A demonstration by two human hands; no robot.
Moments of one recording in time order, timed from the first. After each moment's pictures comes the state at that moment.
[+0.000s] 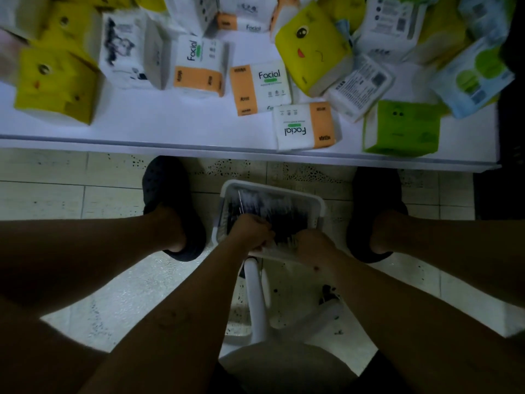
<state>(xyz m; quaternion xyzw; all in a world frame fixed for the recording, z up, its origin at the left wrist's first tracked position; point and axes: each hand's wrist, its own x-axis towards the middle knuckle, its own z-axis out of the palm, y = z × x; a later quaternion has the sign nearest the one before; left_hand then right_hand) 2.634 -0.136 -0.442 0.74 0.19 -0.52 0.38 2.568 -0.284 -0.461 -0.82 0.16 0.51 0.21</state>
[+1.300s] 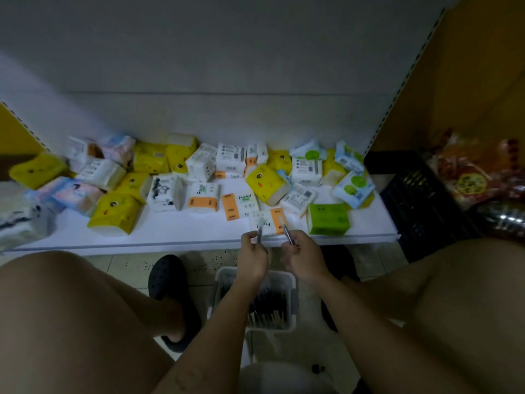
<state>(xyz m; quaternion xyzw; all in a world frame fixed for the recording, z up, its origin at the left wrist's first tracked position) 2.613 -0.178 -0.289 0.79 0.05 -0.18 0.58 2.580 -0.295 -0.306 -0.78 0.26 0.01 0.57</state>
